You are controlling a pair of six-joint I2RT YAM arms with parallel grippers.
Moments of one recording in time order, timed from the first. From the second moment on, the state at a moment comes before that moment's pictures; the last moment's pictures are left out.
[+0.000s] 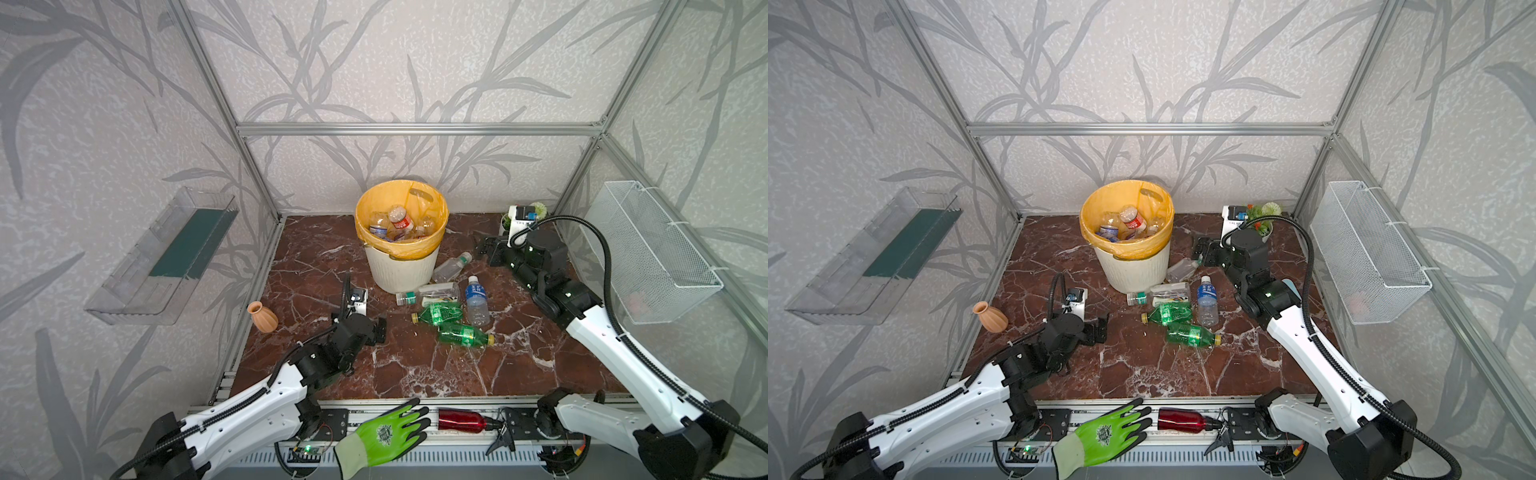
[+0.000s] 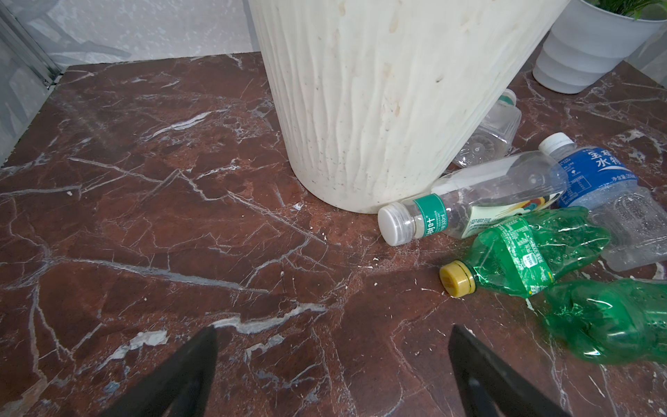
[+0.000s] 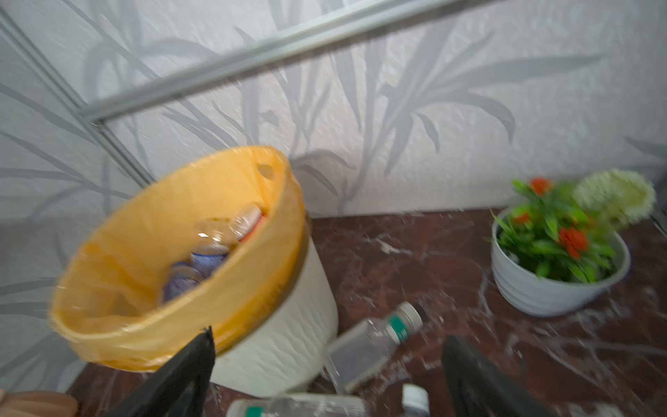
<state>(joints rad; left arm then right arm) -0.83 0.82 0.46 -0.26 -0.53 -0.41 0.42 1.11 0.99 -0.22 0.14 0.34</state>
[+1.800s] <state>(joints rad) -0.88 1.03 0.56 -0.19 -0.41 -0.28 0.30 1.49 0.80 -0.37 0.03 0.42</state>
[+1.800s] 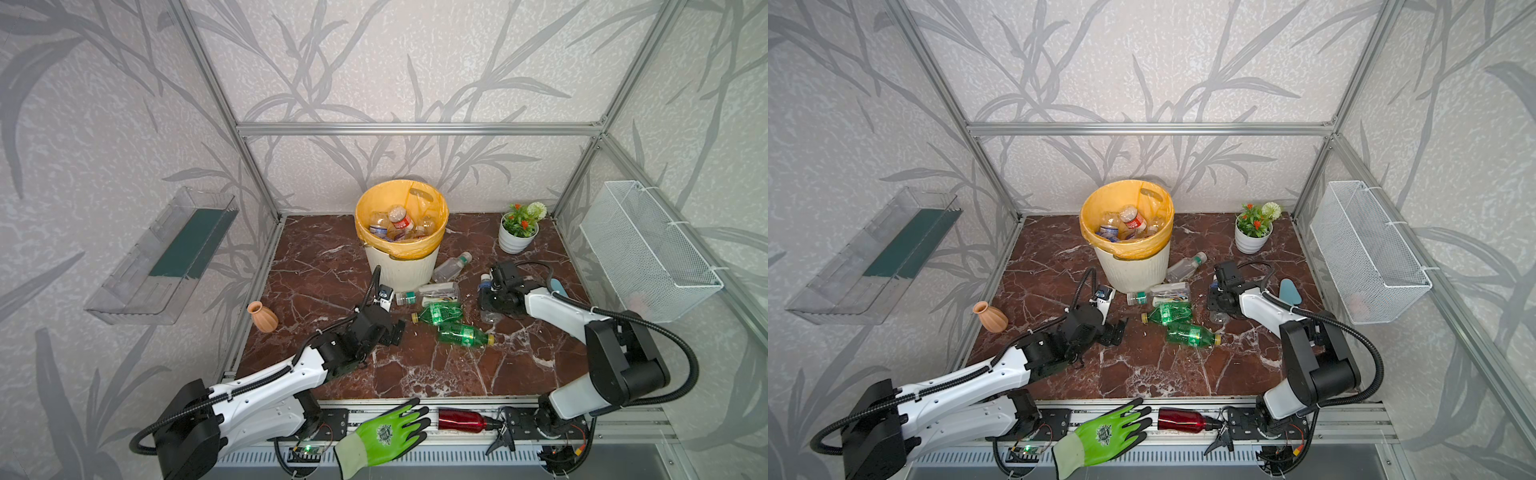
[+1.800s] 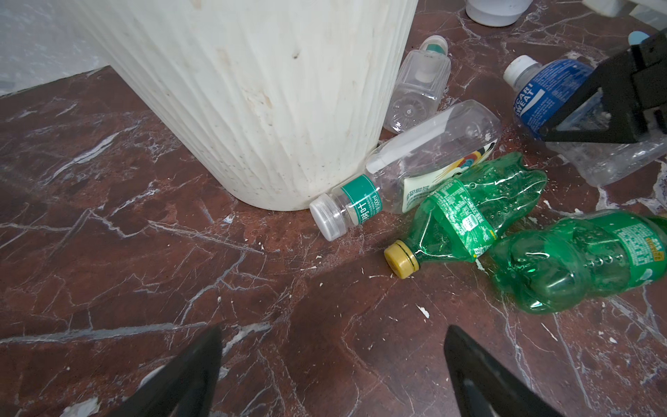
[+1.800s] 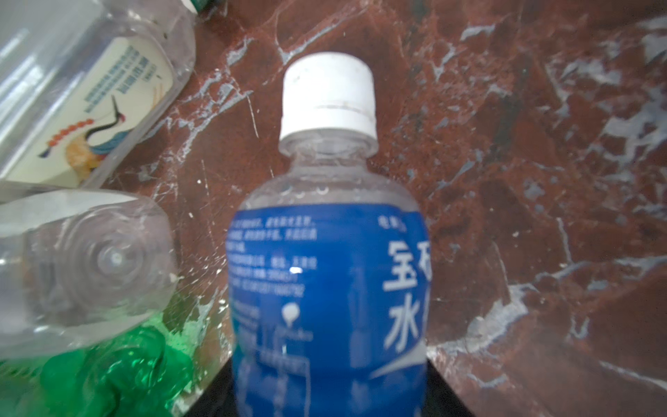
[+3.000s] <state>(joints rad) -0.86 0.75 0.47 -0.29 -0.55 -0.42 0.56 1.65 1.66 -0.05 -0.17 0.49</state>
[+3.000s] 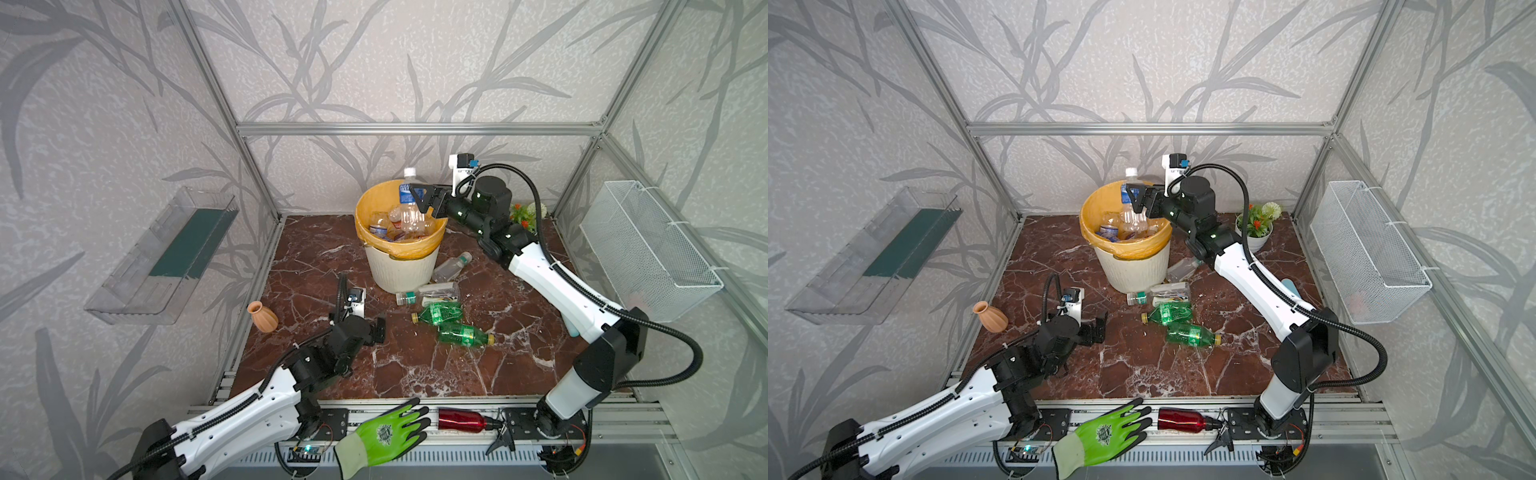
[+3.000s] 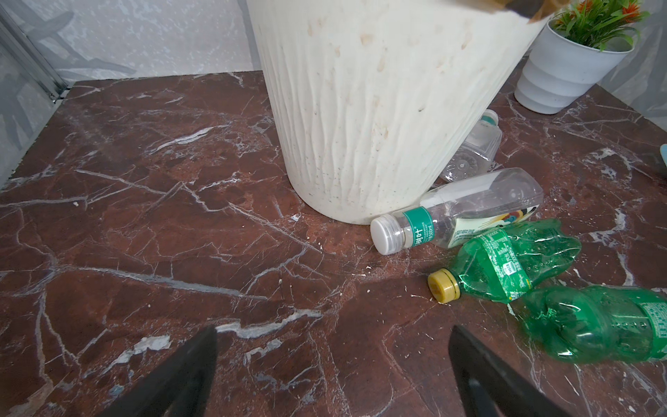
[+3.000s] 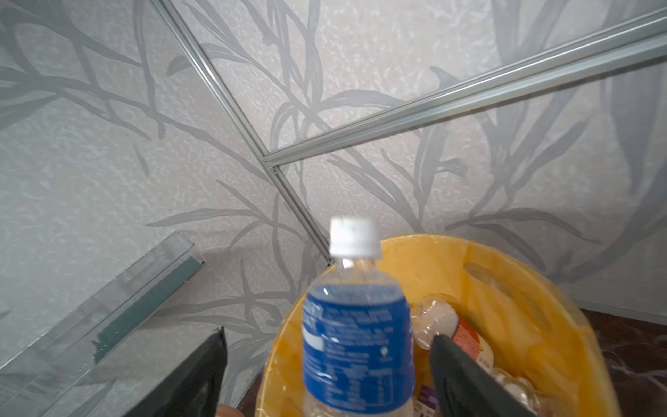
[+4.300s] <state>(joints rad) -1.12 1.63 1.10 -0.30 -0.10 0.16 0.00 0.60 0.23 -0.04 -0.11 0.60</state>
